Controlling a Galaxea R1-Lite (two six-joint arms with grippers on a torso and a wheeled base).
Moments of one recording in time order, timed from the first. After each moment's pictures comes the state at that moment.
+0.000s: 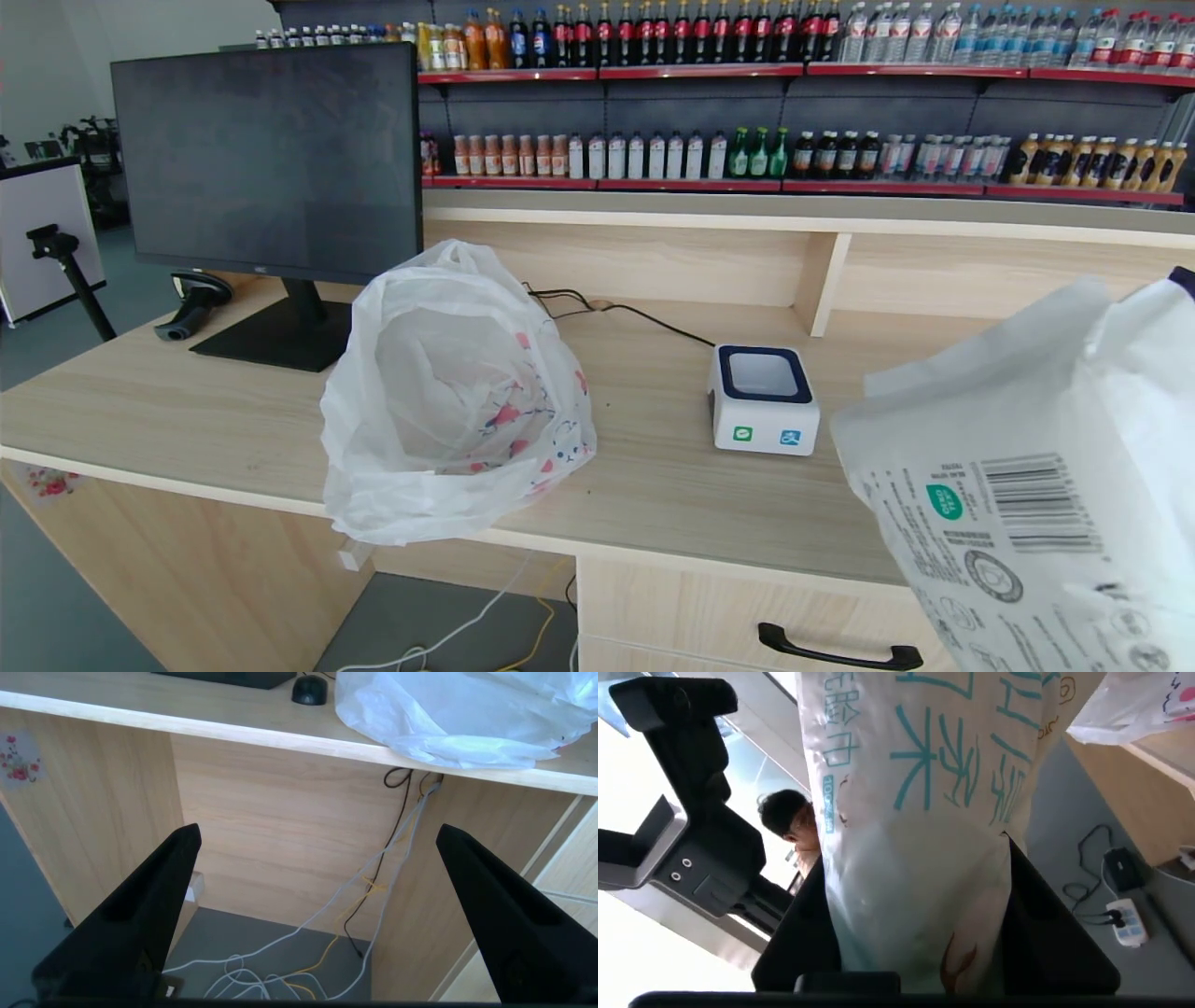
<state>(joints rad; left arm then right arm) 0.00 0.00 0.00 0.01 0.00 -0.01 0.32 1.09 -0.19 -1.22 1.06 1.06</state>
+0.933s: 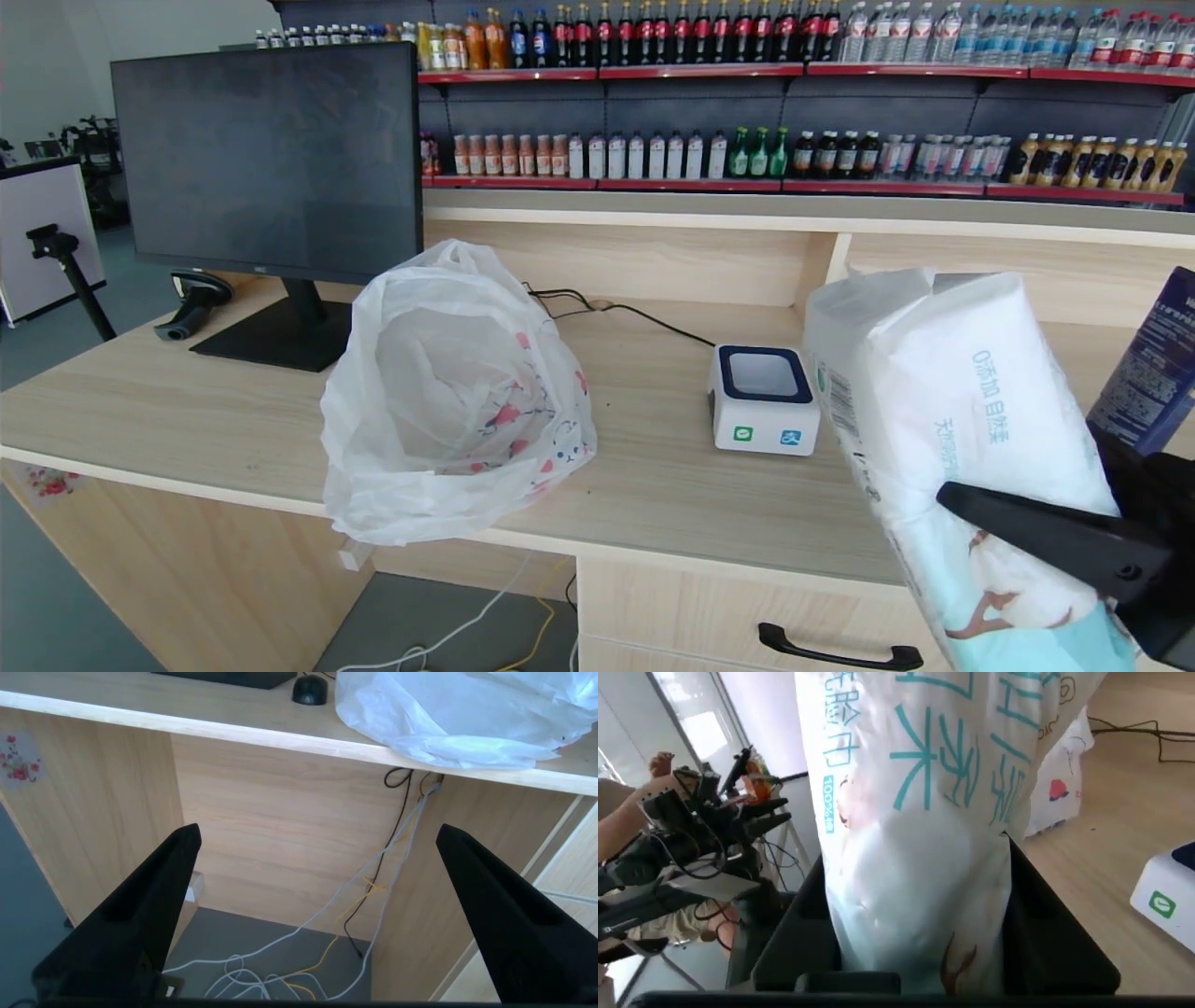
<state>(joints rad) 0.00 0.00 0.00 0.01 0.00 -0.01 0.35 1.27 -0.24 -1.23 0.80 0.30</state>
